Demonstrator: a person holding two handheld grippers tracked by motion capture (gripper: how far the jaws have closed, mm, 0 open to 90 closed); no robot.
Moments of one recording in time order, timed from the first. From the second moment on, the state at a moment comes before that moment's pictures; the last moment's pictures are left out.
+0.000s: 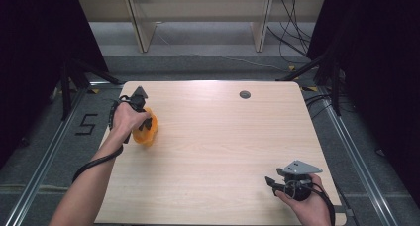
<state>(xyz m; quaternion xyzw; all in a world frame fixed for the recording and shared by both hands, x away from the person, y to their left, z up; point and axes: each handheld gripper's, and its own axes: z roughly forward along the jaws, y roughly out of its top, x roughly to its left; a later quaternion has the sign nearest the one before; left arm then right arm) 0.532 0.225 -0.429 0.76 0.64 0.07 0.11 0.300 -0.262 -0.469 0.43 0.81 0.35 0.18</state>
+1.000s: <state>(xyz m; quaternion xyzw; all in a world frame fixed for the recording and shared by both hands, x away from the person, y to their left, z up) 0.494 0.236 -0.387 0.75 0.62 0.12 0.19 0.300 -0.262 -0.469 0.44 0.81 0.34 0.19</state>
